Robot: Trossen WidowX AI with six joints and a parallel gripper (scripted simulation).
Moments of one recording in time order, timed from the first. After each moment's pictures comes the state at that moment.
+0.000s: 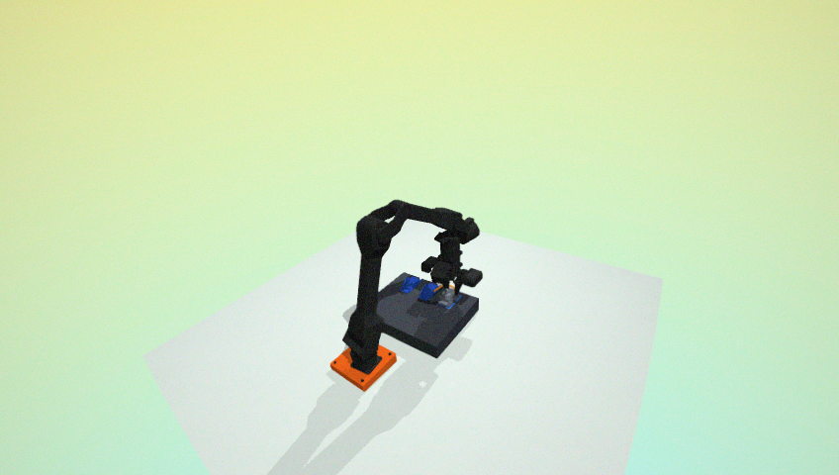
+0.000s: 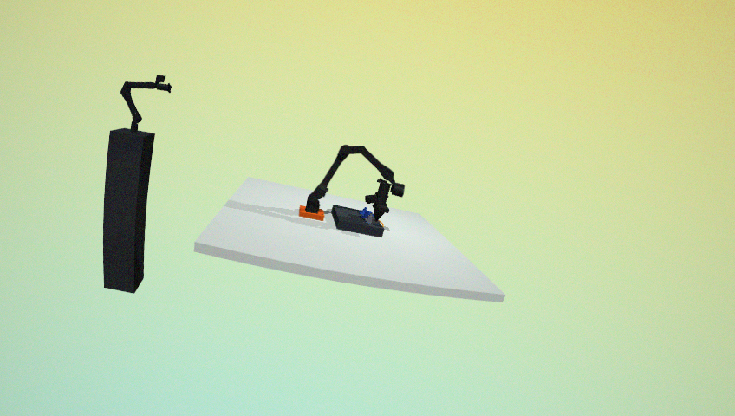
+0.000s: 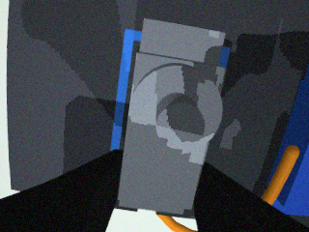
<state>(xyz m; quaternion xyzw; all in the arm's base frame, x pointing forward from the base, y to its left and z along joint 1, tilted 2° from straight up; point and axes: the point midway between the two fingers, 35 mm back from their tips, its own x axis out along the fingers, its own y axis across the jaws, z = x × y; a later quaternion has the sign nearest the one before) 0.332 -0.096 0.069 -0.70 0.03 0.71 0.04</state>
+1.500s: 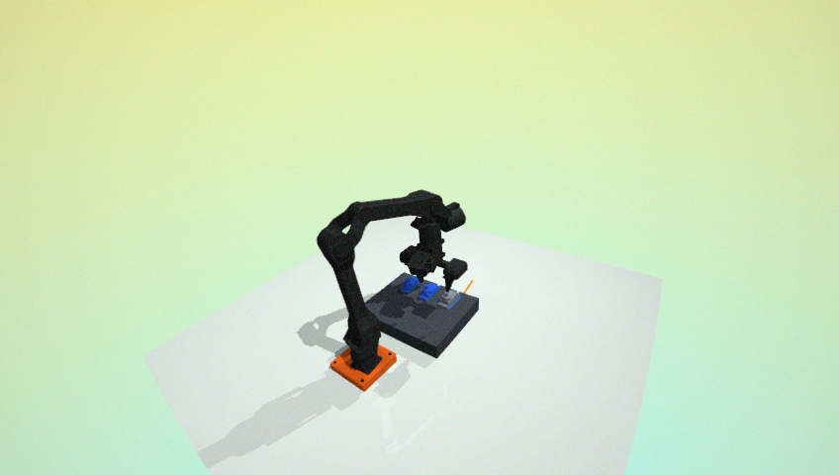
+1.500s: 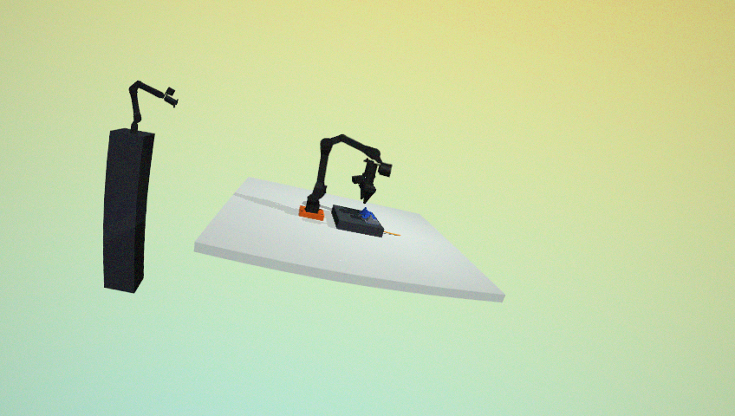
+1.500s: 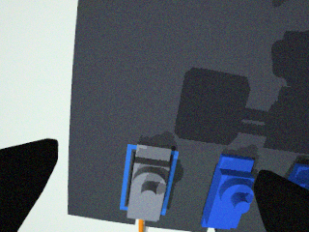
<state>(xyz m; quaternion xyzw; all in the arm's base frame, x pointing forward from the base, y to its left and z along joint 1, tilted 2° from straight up) 0.240 -0.090 0.153 -0.71 0.03 0.71 0.04</state>
